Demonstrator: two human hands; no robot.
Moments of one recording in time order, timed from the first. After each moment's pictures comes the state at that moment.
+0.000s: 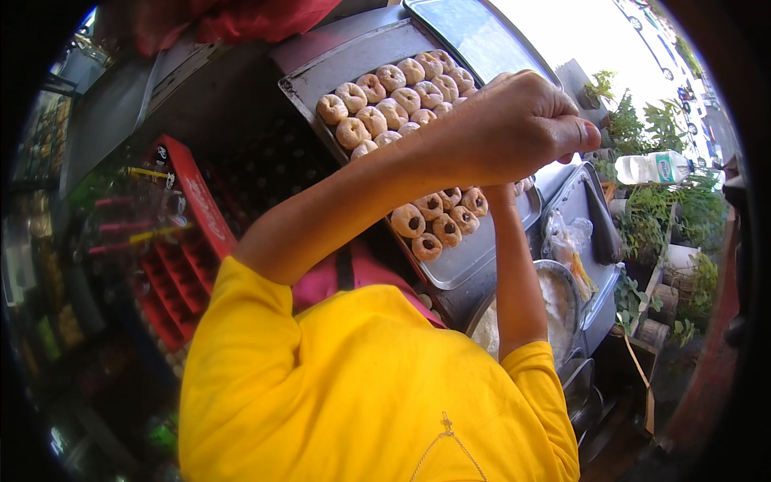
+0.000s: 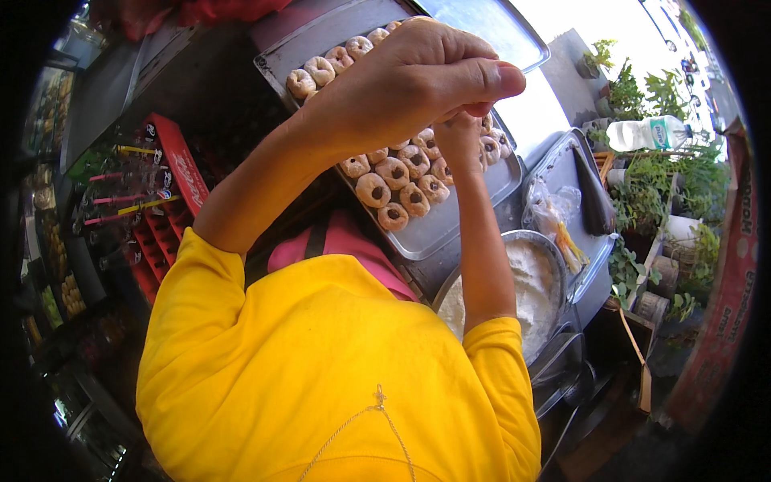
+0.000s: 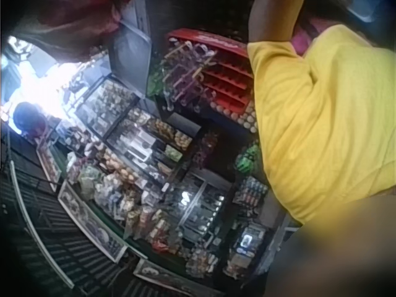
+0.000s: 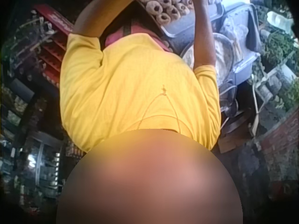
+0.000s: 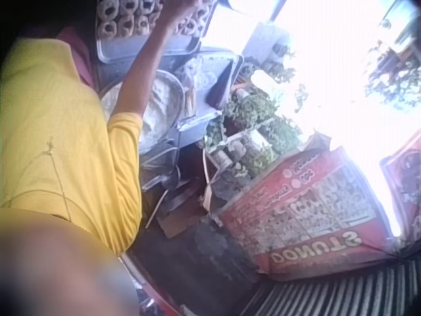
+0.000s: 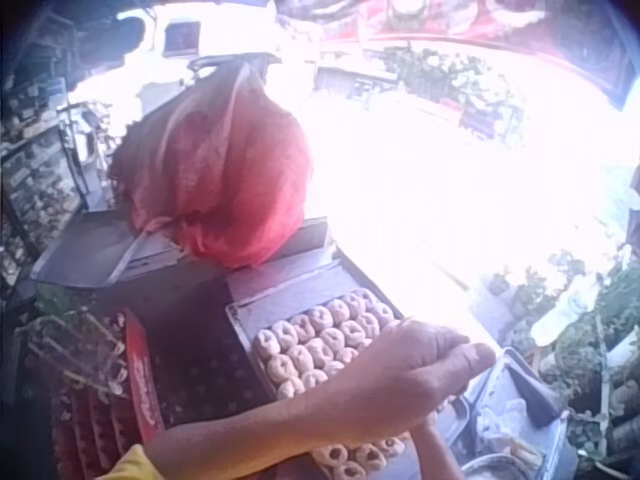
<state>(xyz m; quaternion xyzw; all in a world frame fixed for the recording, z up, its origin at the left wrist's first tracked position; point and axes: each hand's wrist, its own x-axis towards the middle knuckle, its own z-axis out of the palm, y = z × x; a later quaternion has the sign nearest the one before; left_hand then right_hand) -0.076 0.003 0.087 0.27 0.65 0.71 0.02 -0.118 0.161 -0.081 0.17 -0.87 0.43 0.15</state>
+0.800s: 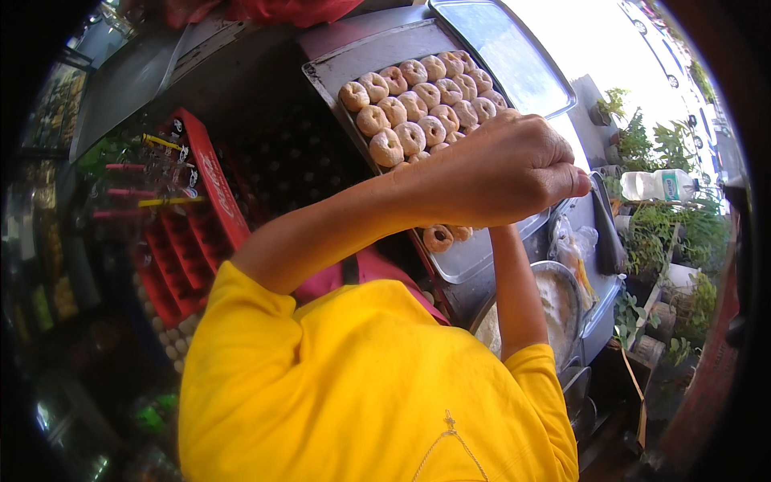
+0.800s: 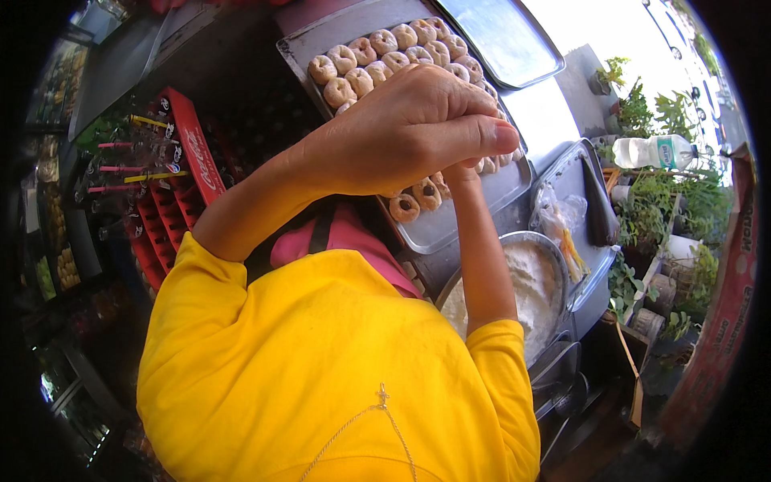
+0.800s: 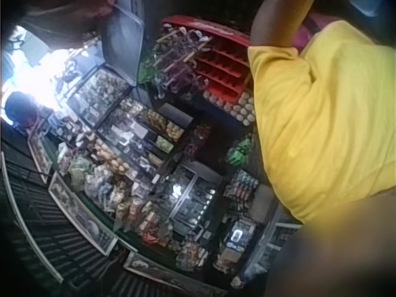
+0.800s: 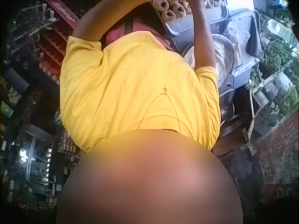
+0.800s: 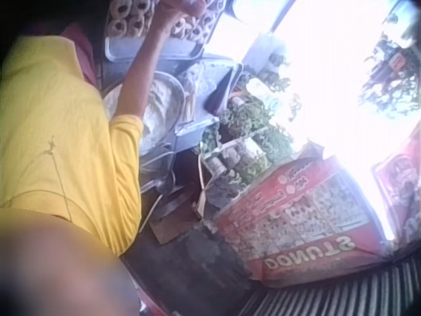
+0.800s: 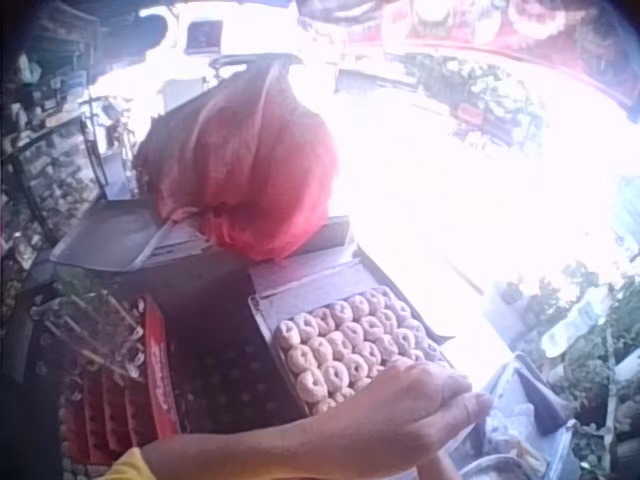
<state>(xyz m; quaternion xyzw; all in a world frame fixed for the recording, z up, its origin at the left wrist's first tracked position) -0.032 -0.008 0.078 0.29 0.74 0.61 0.00 -0.078 0.142 -0.088 0.19 -0.89 0.40 0.08</state>
